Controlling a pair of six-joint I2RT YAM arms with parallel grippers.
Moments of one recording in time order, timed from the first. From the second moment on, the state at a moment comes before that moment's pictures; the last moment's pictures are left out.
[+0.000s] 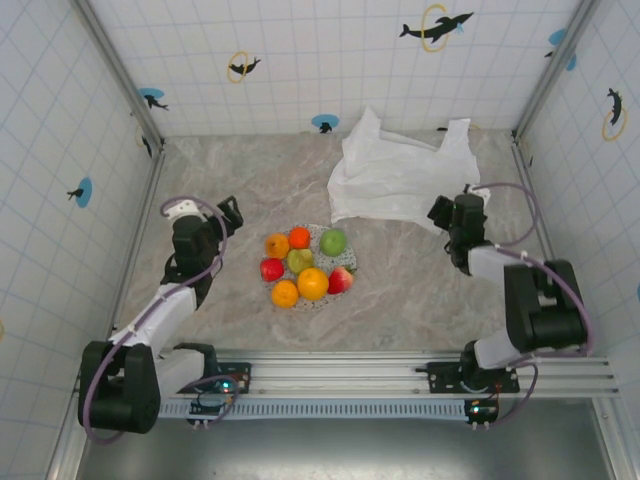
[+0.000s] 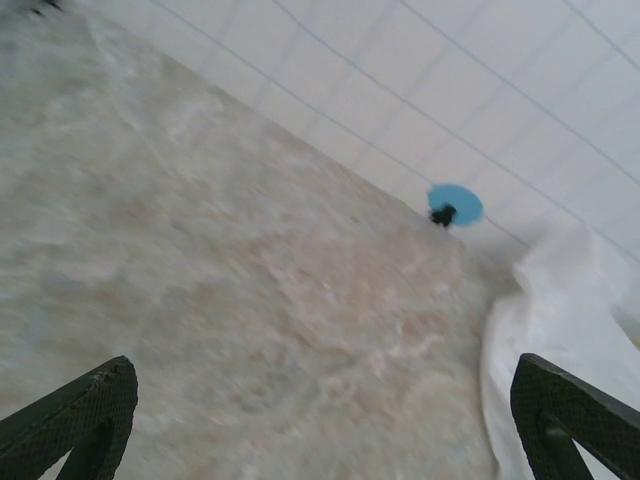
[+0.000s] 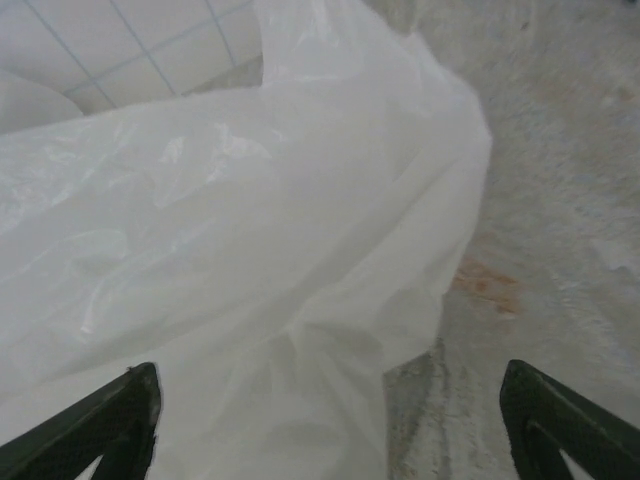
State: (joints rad) left arm -0.14 1.08 0.45 0.32 -0.01 -0.58; right arm 0.14 1.56 0.64 0.37 0.20 0.46
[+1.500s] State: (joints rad) left arm -0.20 0.89 0.46 -0.03 0.04 -0.58; right arm 0.38 1.92 1.24 -0.12 0.20 0.04
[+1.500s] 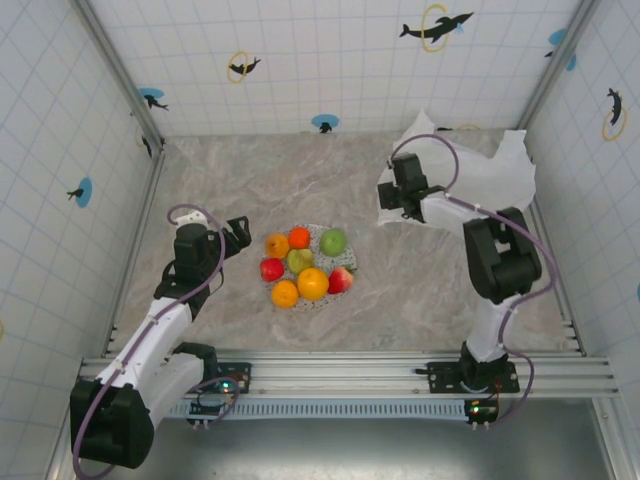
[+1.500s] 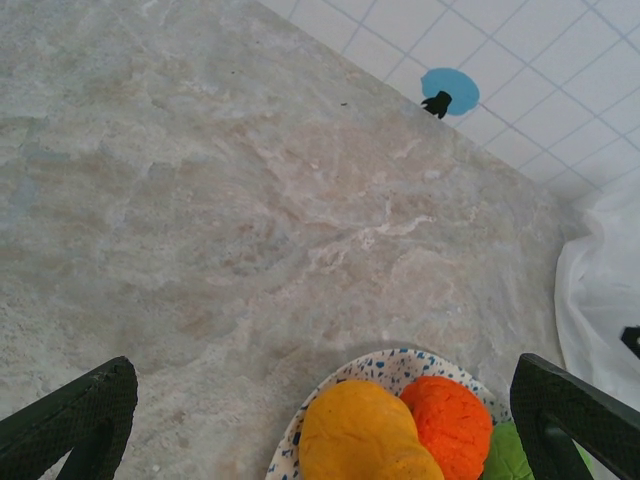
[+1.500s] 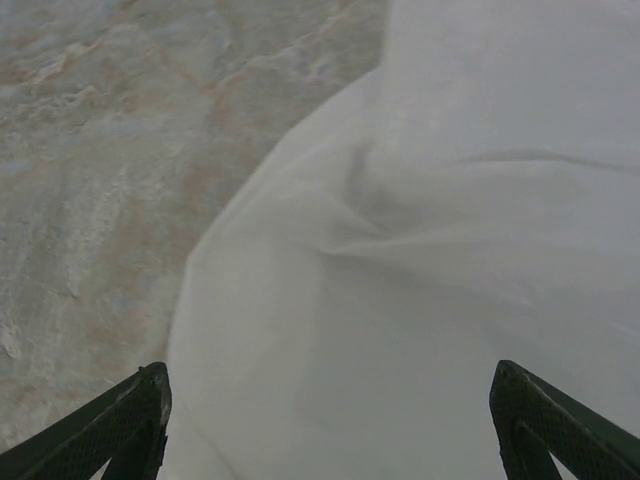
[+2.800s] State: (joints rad) left arm -0.22 0.93 0.47 -0.05 0.10 -0.58; right arm 0.02 1.59 1.06 -0.22 0.05 0.55
